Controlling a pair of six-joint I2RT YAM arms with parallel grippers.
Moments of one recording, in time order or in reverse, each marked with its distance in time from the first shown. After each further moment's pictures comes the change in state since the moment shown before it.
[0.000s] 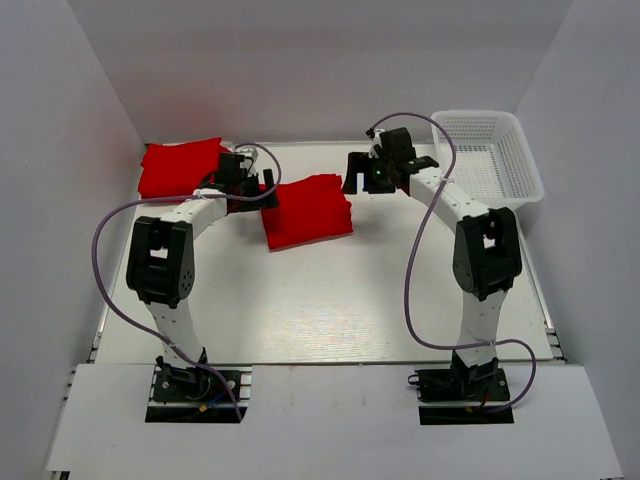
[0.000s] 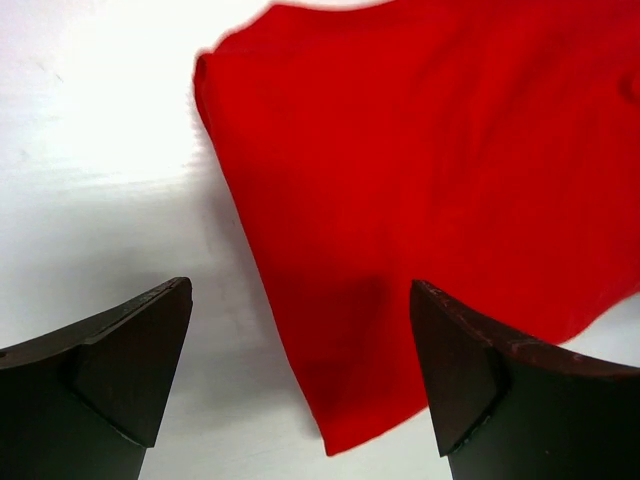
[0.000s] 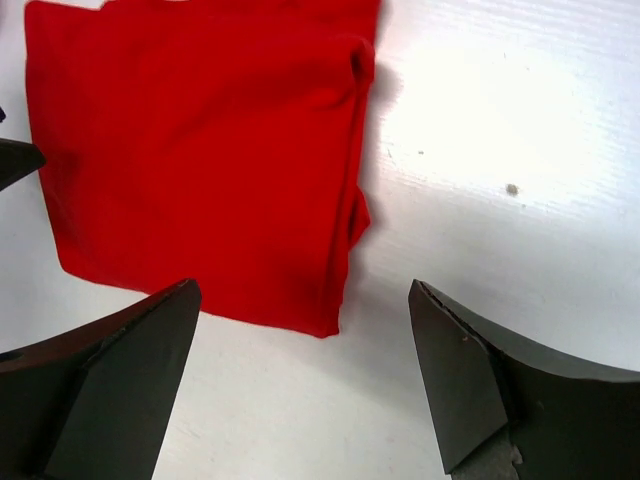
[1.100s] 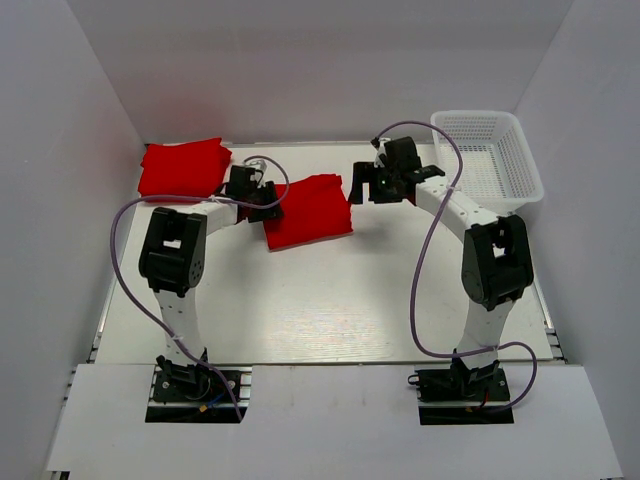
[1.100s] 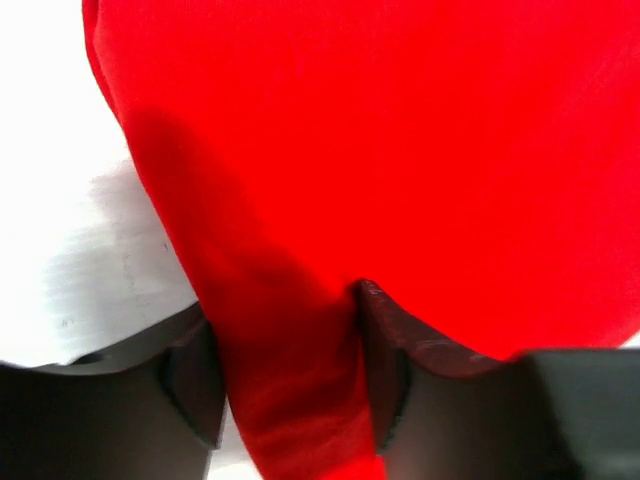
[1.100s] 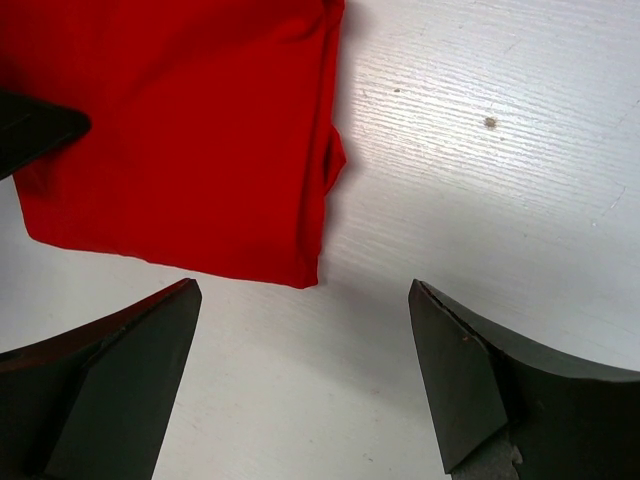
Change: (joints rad) left arm -0.033 0.113 -0.073 0.160 0.073 -0.095; right arm 0.000 -0.113 -0.155 0.008 0.044 -0.016
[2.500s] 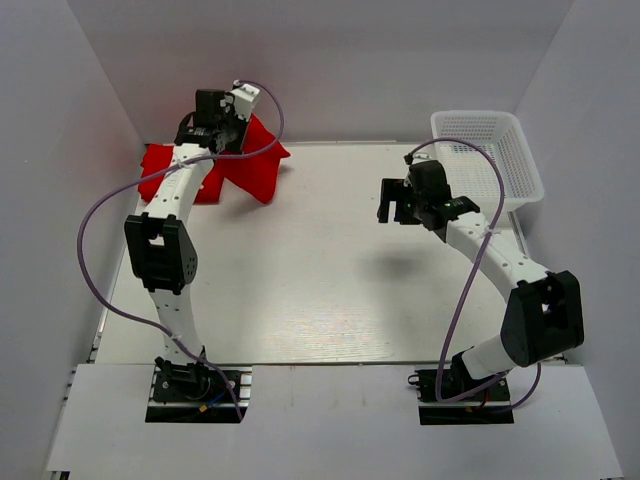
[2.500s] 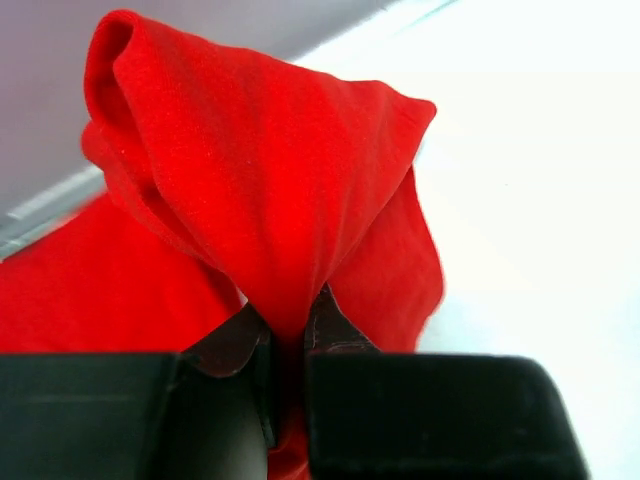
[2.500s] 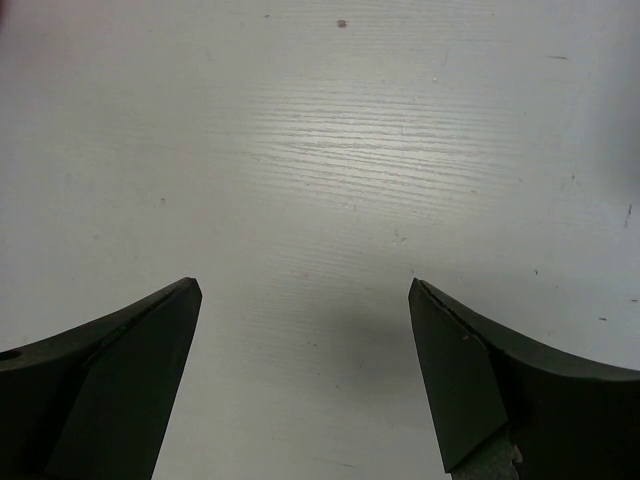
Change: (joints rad) left arm 0.082 0.002 0.669 -0.446 -0.080 0.652; right arm 0.000 -0.419 -0.366 0.016 0.247 0.044
